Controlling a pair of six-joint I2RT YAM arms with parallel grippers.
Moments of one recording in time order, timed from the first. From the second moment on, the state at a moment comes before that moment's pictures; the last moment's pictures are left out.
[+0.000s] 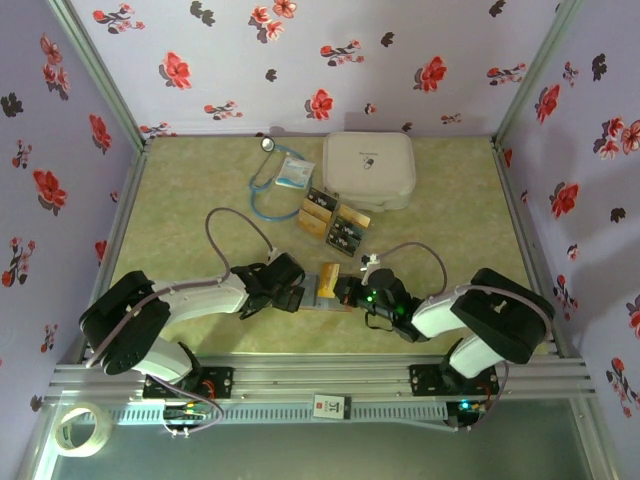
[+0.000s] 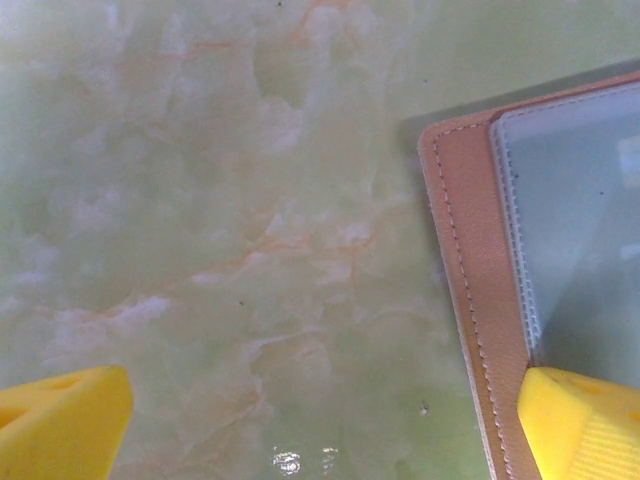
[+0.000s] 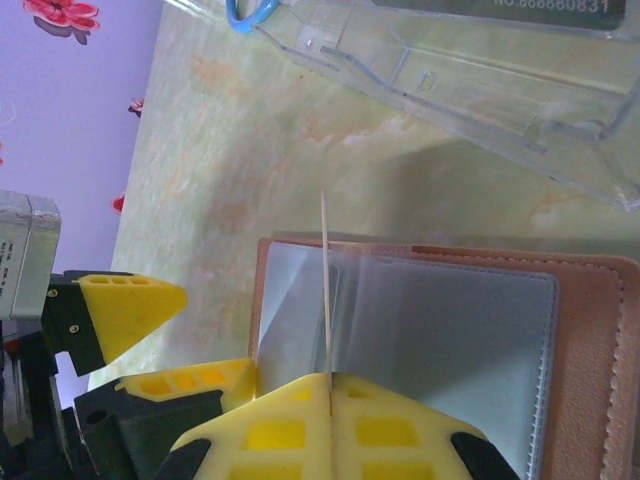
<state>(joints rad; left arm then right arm) -0.93 1.48 0.68 -0.40 -0.34 -0.50 0.87 1.52 0.25 0.83 -0.08 1.03</state>
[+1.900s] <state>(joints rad) -0.93 1.47 0.67 -0.39 -0.35 -0.51 0.87 1.63 0.27 0.96 -0.06 1.04</state>
